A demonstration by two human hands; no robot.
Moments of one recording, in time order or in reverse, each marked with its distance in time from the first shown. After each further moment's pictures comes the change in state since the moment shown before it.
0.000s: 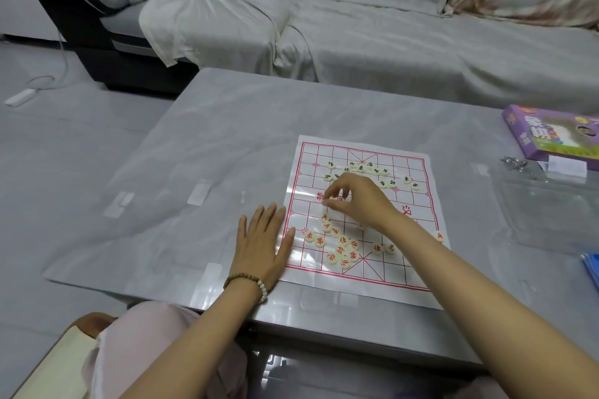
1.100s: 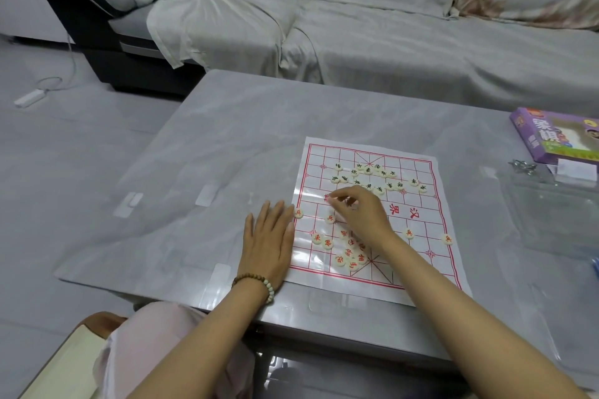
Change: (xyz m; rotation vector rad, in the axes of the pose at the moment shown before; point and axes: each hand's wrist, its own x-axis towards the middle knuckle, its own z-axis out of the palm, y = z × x) left_hand 0.001 0.000 -0.004 -0.043 0.078 0.032; right_hand -0.007 0.005 0.036 0.294 0.216 0.177
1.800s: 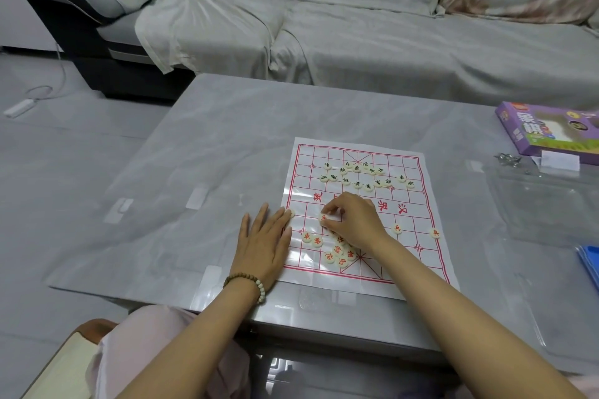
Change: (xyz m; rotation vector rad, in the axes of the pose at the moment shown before) left_hand 0.001 0.002 0.000 0.103 -0.081 0.066; right_hand -0.010 0.009 -0.006 -0.307 -0.104 -0.044
